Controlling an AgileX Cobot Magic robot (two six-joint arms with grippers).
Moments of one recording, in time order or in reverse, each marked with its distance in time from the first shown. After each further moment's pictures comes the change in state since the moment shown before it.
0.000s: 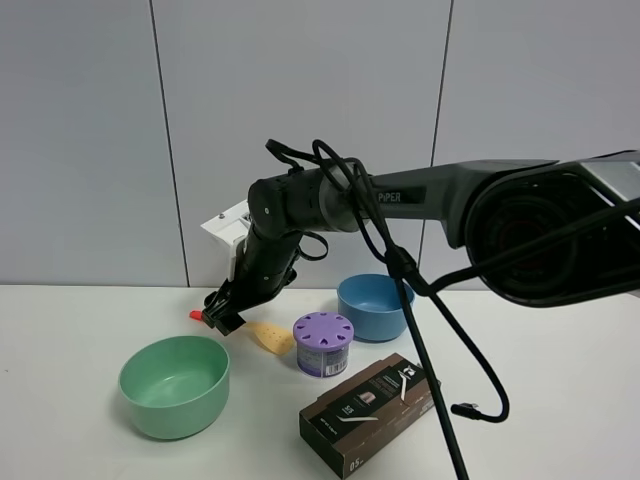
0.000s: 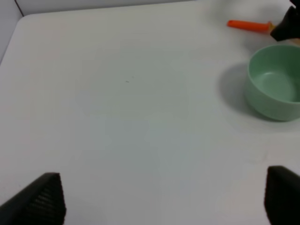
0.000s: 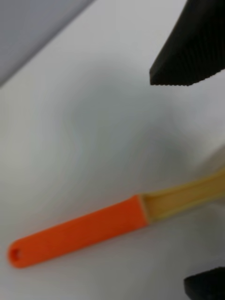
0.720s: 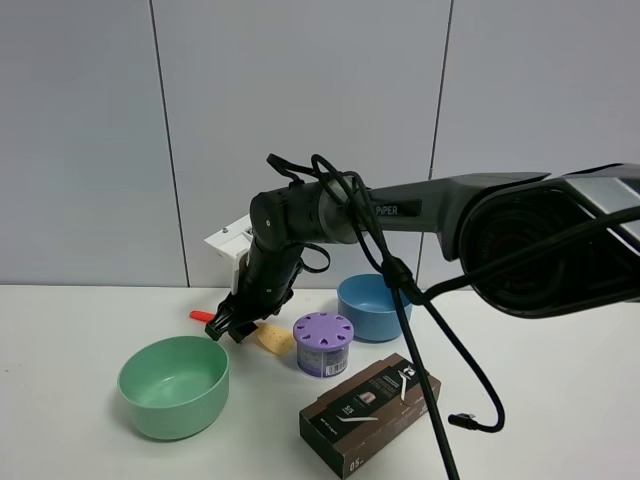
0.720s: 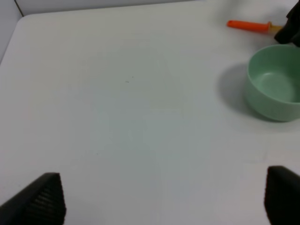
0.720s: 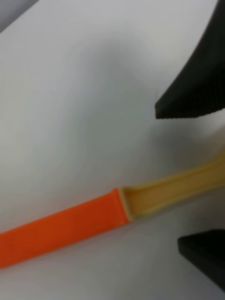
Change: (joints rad) left arm 0.000 0.000 0.000 0.000 0.000 0.000; right arm -0.002 0.025 -0.003 0.011 0.015 0.000
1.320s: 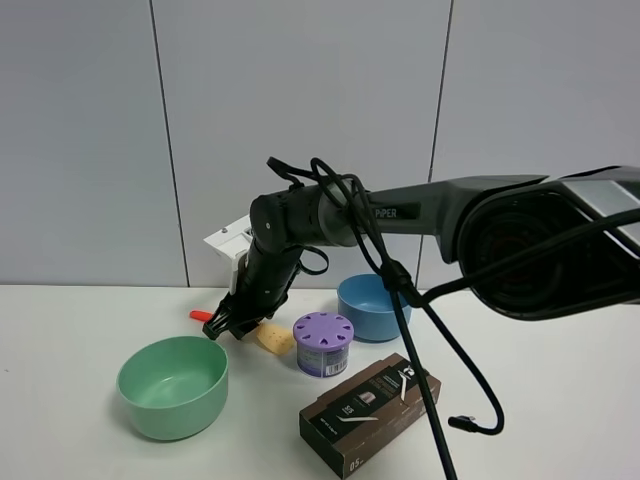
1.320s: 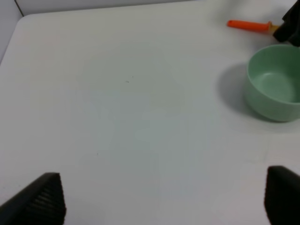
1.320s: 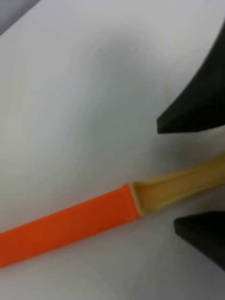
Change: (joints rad) left arm 0.000 0.000 0.000 0.000 0.000 0.000; right arm 0.000 0.004 0.000 0.014 -0.031 0.000
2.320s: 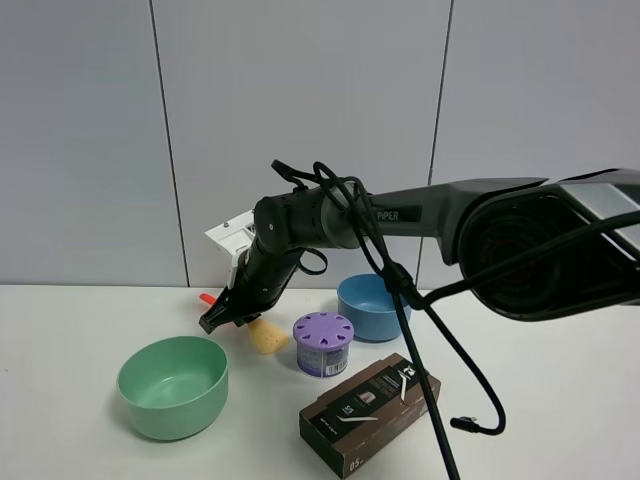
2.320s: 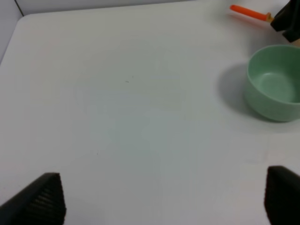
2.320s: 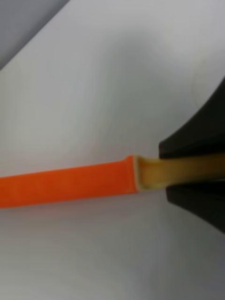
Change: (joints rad) left arm 0.000 0.000 0.000 0.000 0.000 0.000; right arm -0.008 0.004 0.000 0.040 -0.075 -0.001
